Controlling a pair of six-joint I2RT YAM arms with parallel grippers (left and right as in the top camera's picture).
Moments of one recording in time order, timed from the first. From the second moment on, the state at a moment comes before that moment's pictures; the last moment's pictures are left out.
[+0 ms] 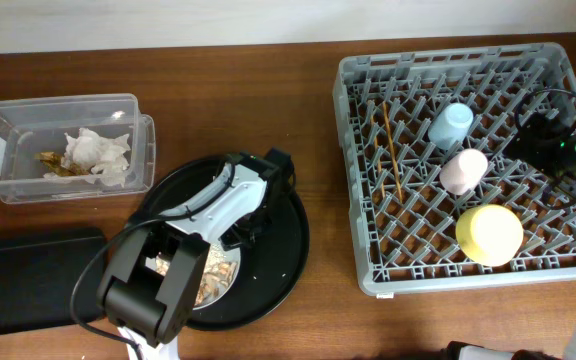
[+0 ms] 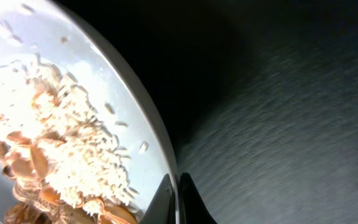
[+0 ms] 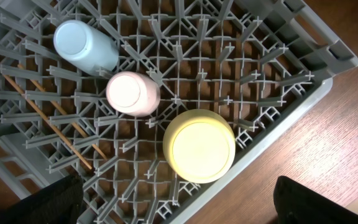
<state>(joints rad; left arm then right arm) -0.54 1.96 1.30 -1.17 -0.20 -0.96 -0.28 1.46 1.79 -1.48 0.14 0.43</state>
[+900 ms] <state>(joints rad) 0.17 1.82 1.52 -1.36 -0.11 -0.70 -0.28 1.46 1.79 -1.48 0.14 0.43</state>
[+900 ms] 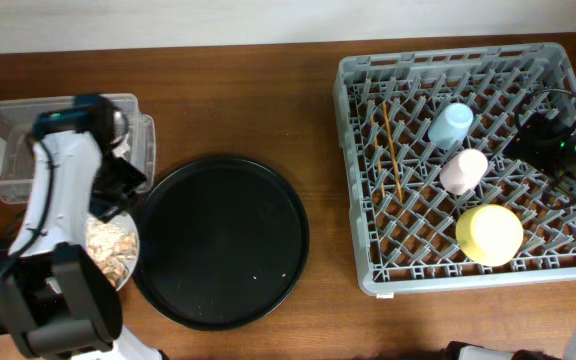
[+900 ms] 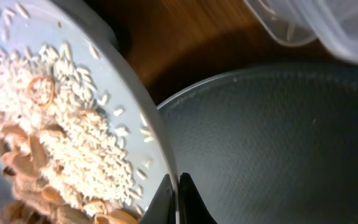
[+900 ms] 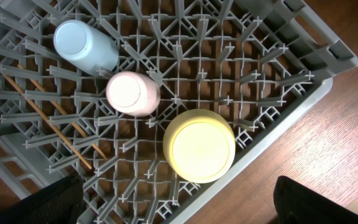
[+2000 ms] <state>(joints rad) 0.90 1.82 1.53 -1.22 0.74 -0.42 -0.28 1.46 1.79 -1.48 0.14 0.43</state>
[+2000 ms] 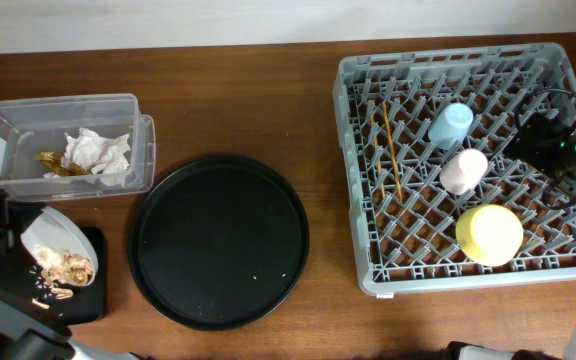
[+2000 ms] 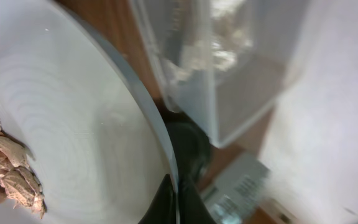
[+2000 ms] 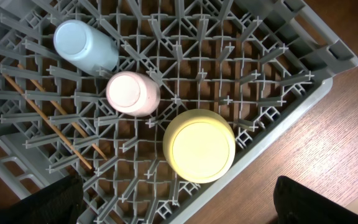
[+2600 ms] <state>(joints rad) 1.17 1.82 1.53 -1.27 1.05 -0.33 -0.28 1.46 1.79 -1.48 0.14 0.43</state>
